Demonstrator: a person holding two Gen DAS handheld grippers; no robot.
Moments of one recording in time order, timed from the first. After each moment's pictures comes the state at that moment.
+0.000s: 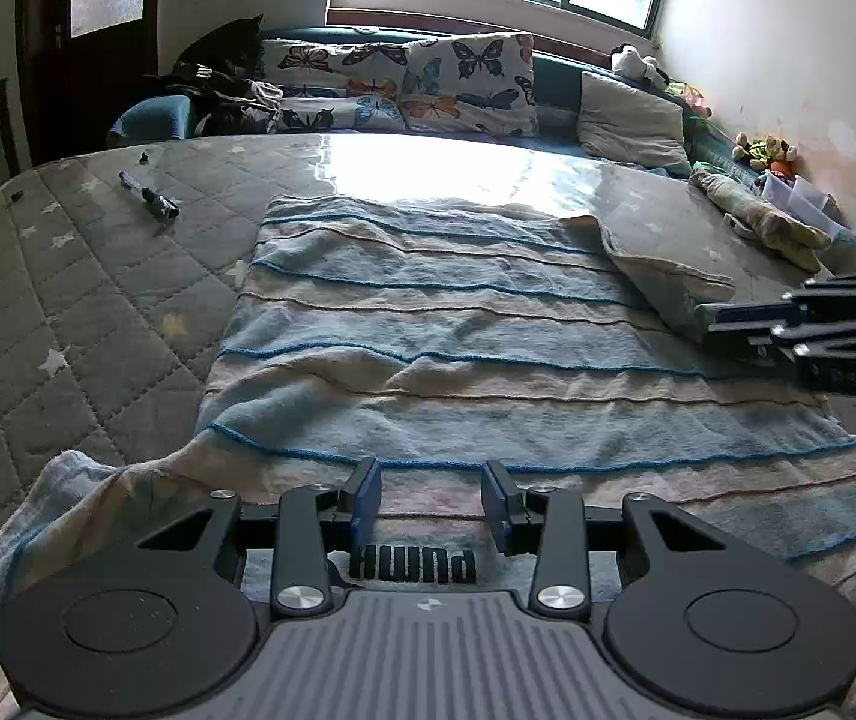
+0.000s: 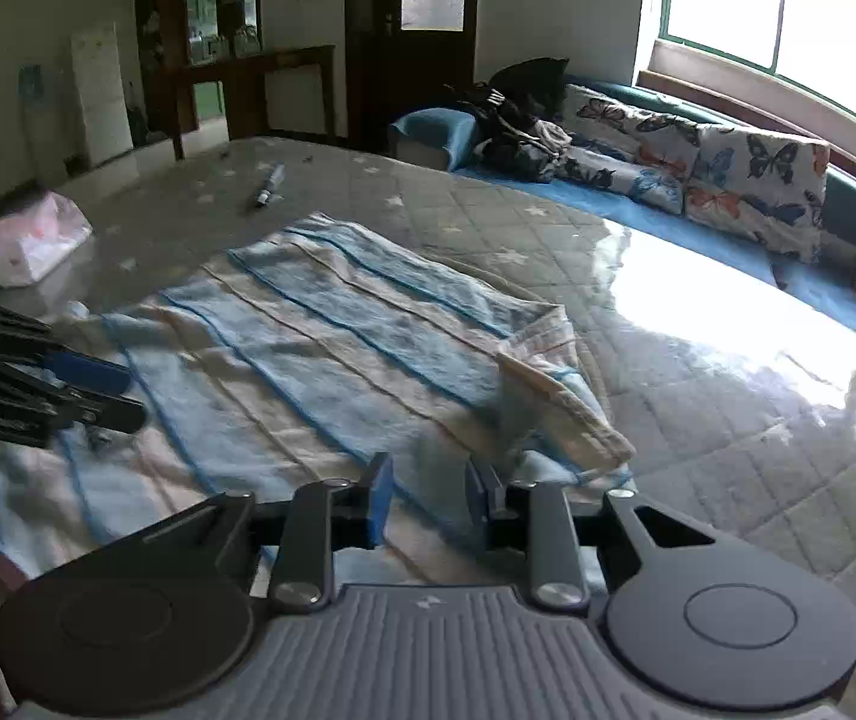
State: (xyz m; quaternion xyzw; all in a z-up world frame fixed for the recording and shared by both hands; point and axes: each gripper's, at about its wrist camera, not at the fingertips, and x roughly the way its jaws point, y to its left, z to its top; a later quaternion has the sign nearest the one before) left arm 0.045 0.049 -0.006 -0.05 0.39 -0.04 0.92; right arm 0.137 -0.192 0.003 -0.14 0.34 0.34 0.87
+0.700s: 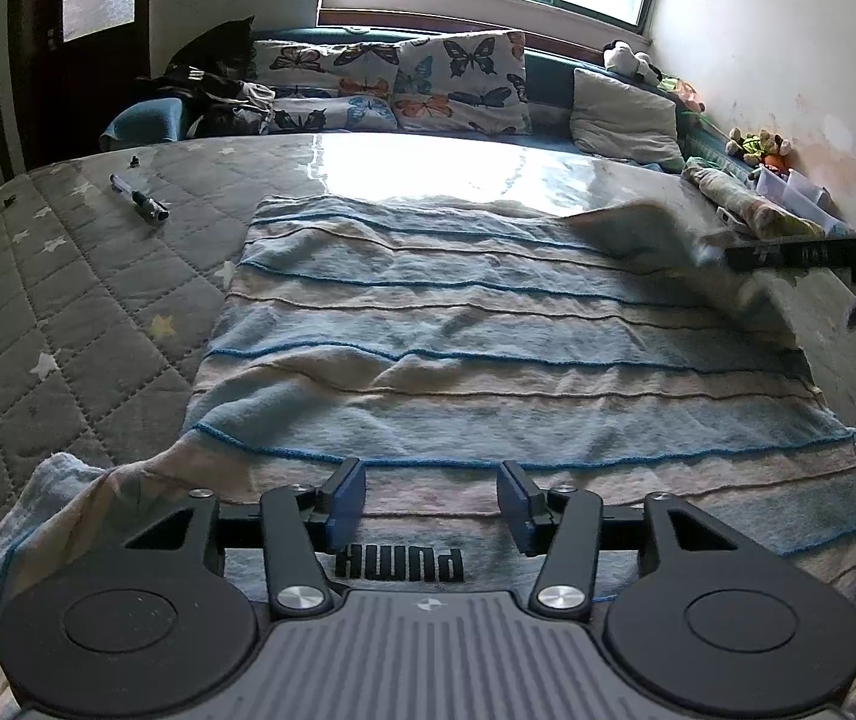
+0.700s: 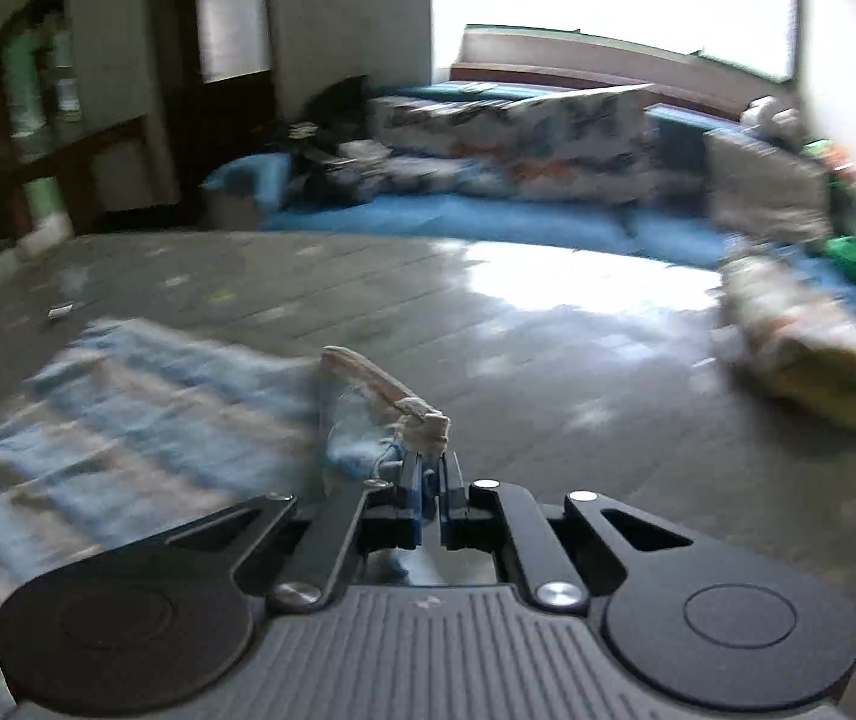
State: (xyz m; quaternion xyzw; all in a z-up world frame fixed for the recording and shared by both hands) left arm 0.046 0.042 -0.009 -0.05 0.39 -0.04 0.92; right arm 0.202 -0.254 0.007 -0.06 0.34 0.16 0.93
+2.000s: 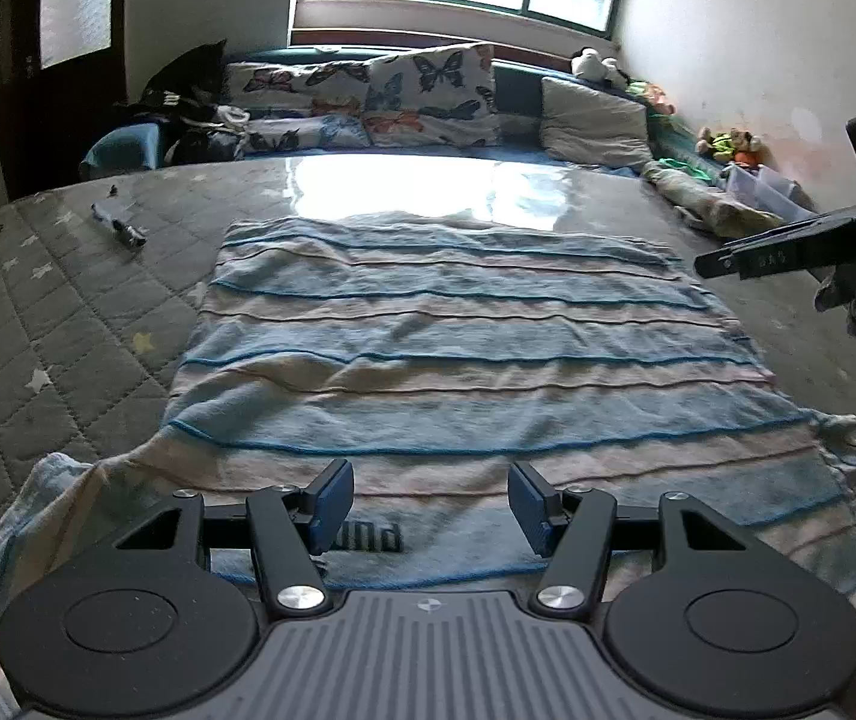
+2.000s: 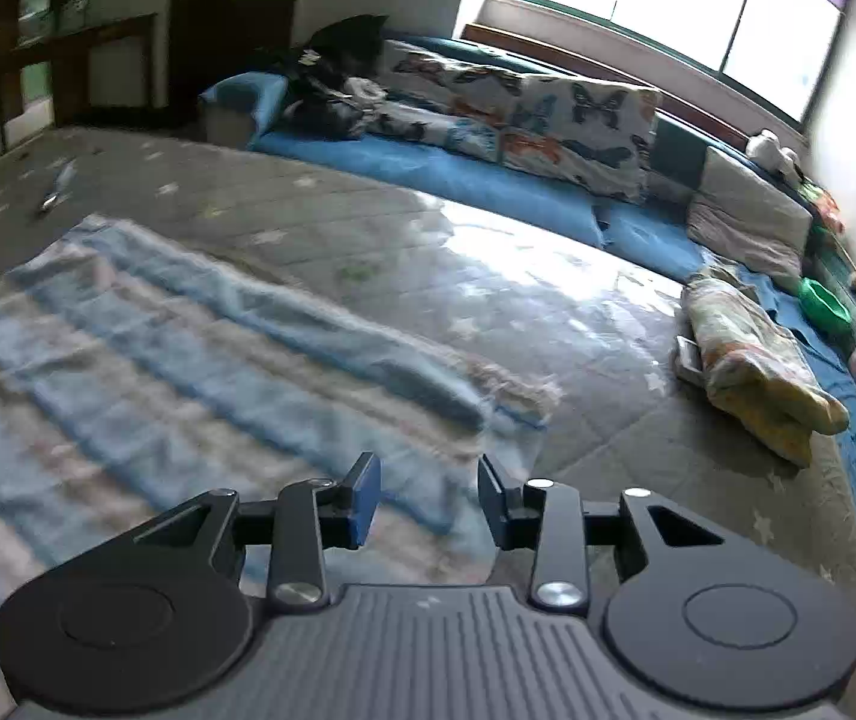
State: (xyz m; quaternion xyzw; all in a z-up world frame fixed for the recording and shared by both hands) left arm 0.018 0.023 0.007 -0.03 0.38 -0.07 0.92; right arm 0.176 -0.235 0.023 -0.17 0.38 0.16 0.90
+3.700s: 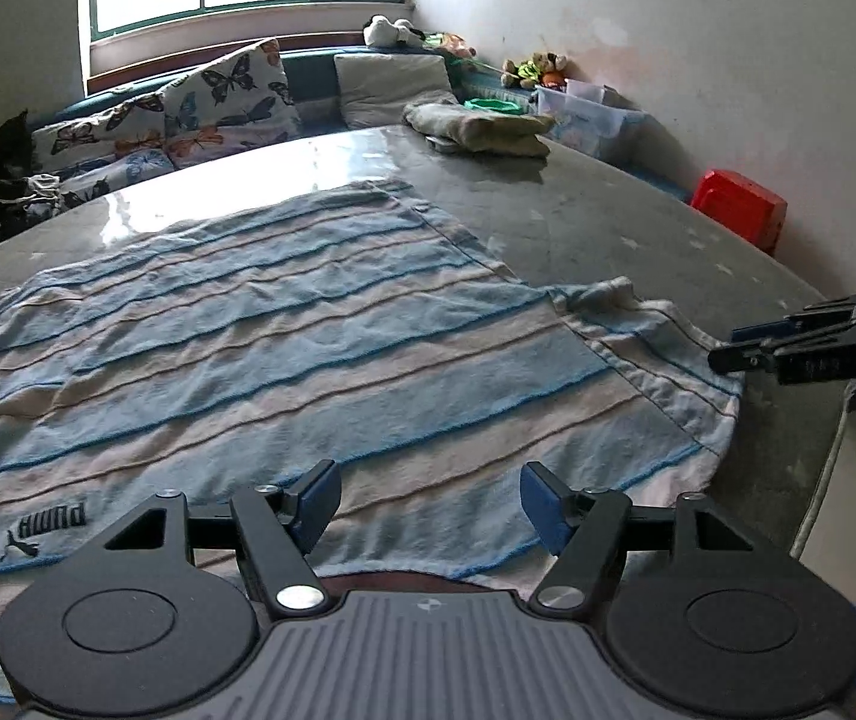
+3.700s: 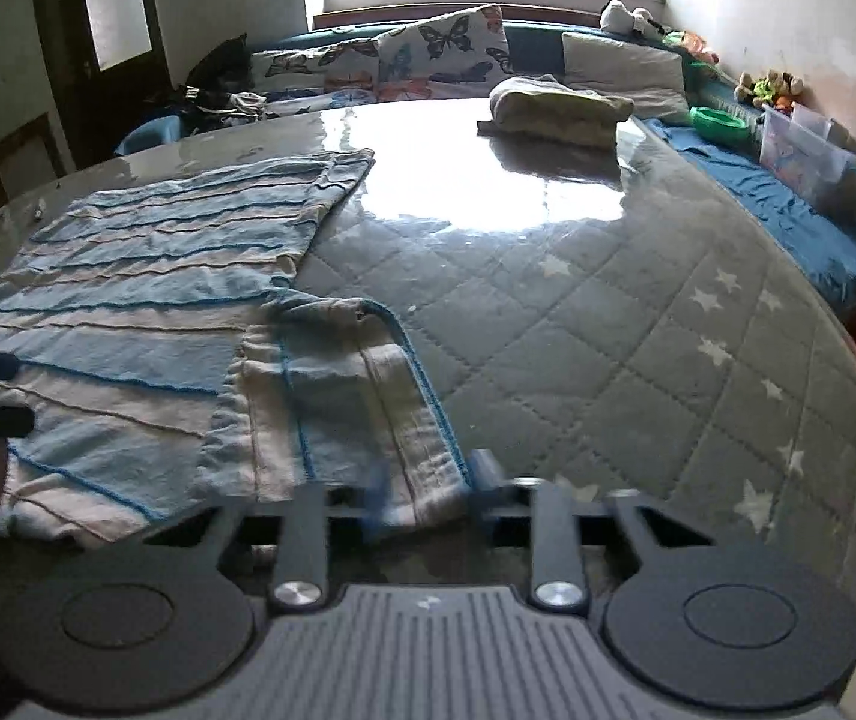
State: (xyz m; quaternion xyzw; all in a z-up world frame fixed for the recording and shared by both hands) left arm -0.026 -0.093 0.000 0.06 0.38 -0.23 0.89; right arm -0.035 -0.388 -0.008 0.00 0.41 0.07 0.91
